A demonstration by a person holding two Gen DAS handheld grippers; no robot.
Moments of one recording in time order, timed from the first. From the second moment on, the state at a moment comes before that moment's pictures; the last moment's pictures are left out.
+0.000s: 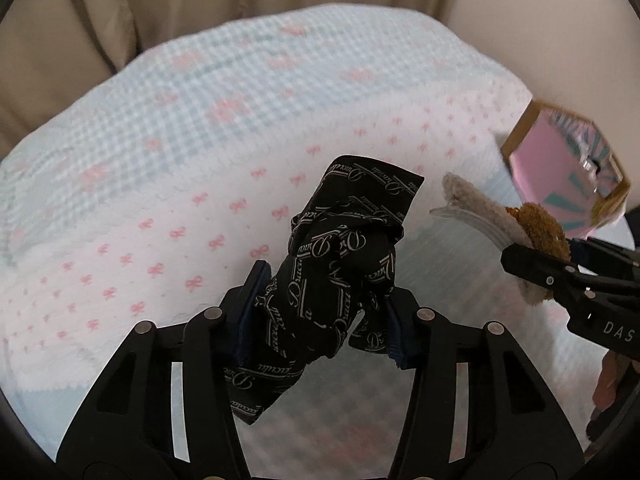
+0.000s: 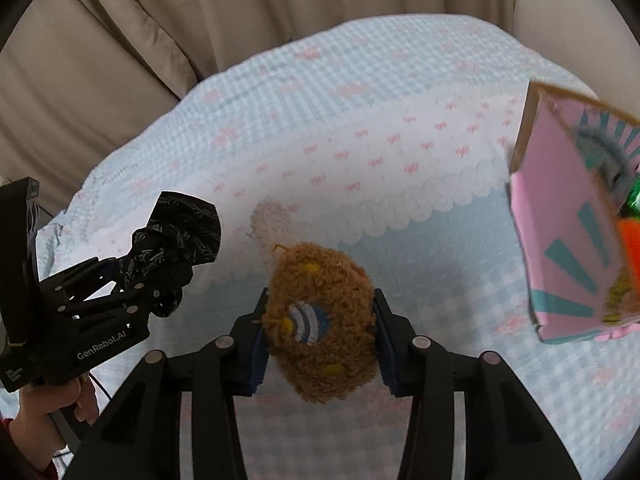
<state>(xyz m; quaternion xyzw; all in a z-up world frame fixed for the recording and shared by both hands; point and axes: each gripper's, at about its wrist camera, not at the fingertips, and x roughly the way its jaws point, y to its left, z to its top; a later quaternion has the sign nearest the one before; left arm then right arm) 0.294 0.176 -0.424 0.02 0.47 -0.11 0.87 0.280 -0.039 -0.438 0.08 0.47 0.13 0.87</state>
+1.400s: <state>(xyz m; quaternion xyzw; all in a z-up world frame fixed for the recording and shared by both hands) 0.229 -0.113 -0.174 -0.03 0.43 -0.09 0.90 0.199 -0.329 -0.192 0.09 0.42 0.07 0.90</state>
